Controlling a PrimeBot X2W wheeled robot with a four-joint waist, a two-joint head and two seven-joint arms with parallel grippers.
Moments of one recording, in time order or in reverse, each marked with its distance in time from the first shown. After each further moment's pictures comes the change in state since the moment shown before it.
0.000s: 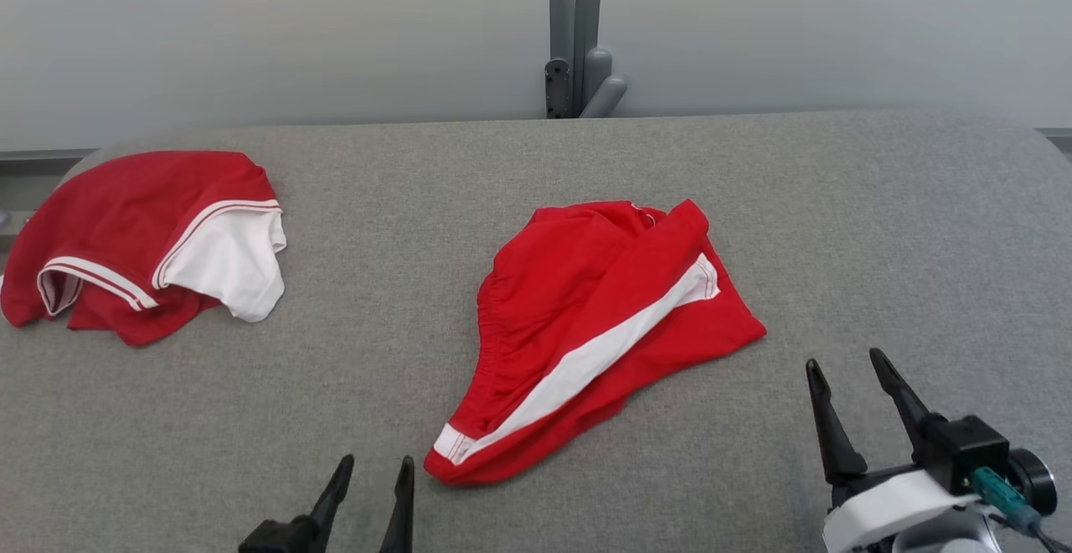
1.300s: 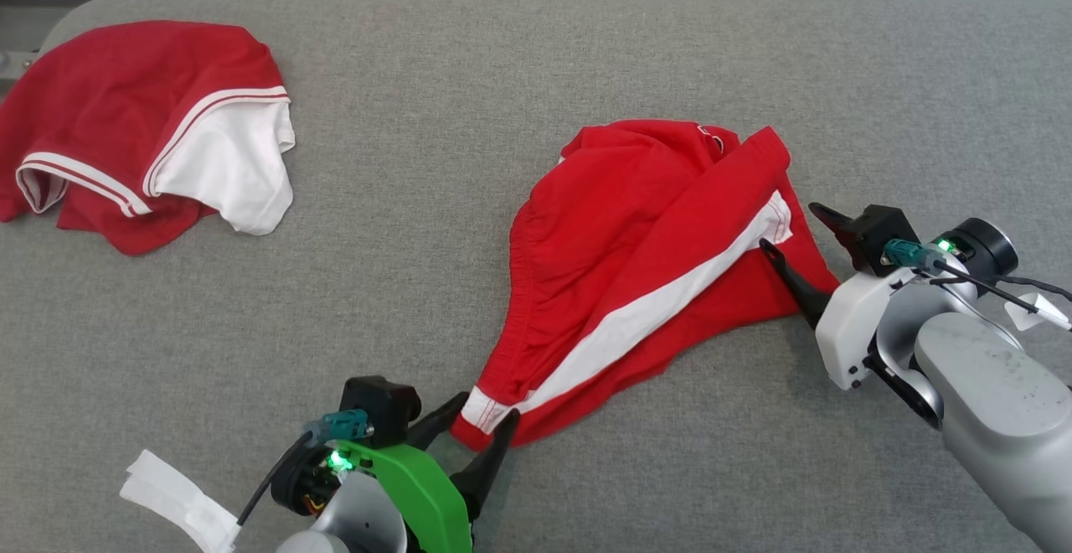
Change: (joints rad) left arm -0.252 0.153 -0.327 -0.186 -0.283 0.000 0.571; right arm -0.733 -0.395 0.723 0.517 0.305 0.000 0.129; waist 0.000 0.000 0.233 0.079
